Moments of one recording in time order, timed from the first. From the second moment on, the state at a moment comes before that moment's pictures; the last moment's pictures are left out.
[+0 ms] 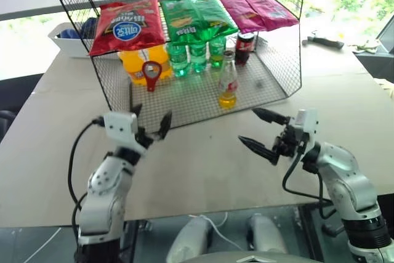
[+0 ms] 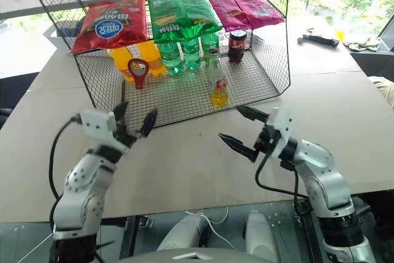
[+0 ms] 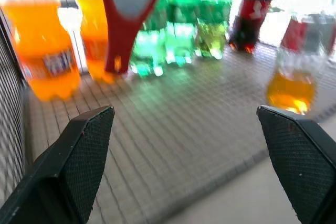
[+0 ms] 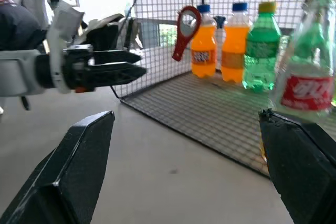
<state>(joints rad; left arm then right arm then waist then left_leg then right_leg) -0.02 0.31 0.19 -0.38 -0.29 0.21 -0.29 -0.14 -0.40 0.07 -0.38 0.54 0.23 0.85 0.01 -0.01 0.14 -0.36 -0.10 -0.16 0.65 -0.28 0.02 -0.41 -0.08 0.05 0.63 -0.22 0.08</state>
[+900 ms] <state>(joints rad) -0.39 0.27 0.17 0.04 -0.08 0.02 -0.10 -0.18 -0.36 0.11 -0.43 0.52 0.26 0.80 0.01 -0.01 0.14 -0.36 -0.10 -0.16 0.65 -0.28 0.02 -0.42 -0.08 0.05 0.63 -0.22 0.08</state>
